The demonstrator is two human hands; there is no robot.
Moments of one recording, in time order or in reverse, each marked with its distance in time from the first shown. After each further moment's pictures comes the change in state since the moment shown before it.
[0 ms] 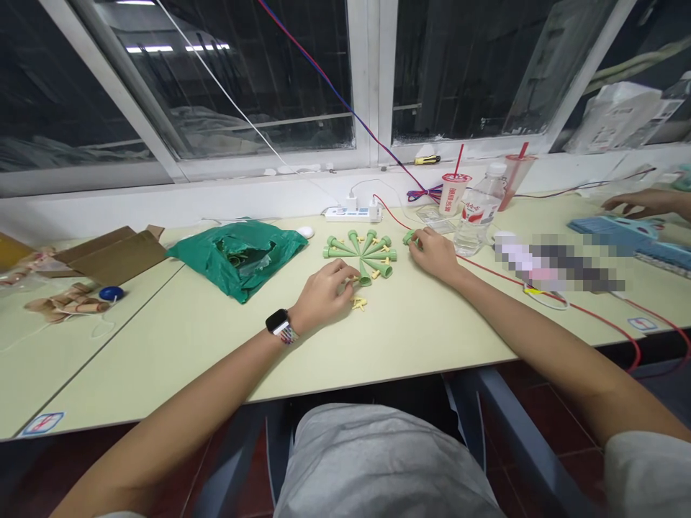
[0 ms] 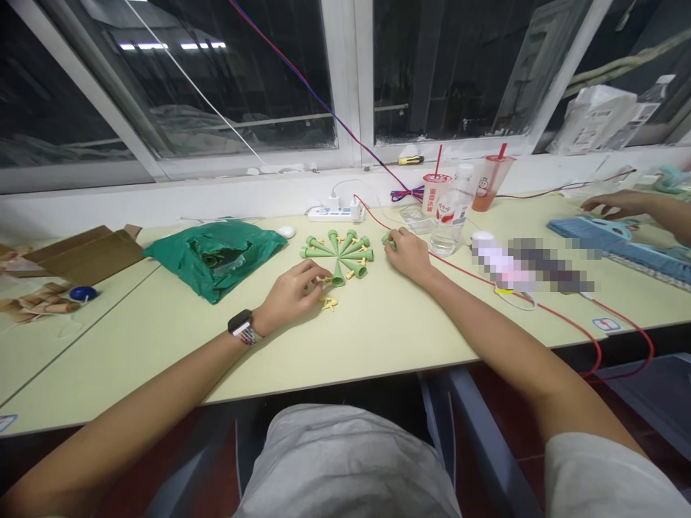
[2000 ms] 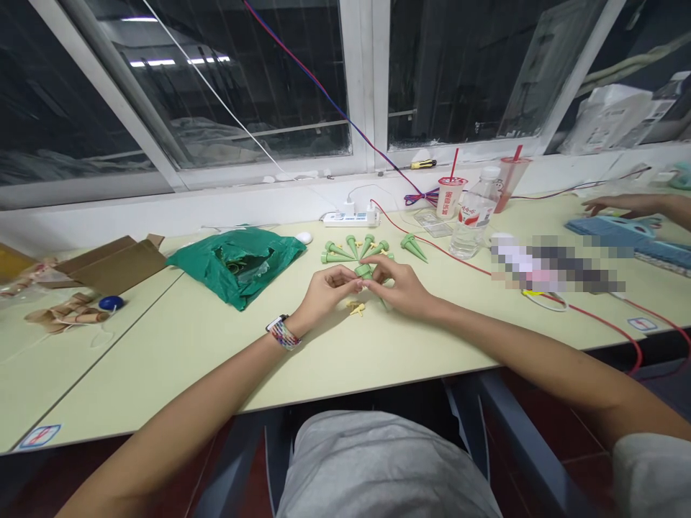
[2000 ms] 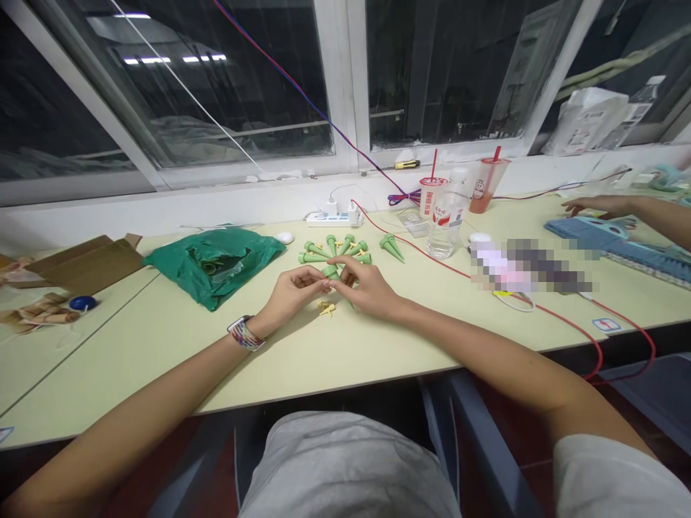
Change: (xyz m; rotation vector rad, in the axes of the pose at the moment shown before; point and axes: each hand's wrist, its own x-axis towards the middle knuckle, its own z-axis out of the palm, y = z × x) left_hand 0.013 0.004 0.012 -0.891 0.085 -0.317; right_hand -0.051 -0.100 -0.022 0.969 -0.154 -0.282
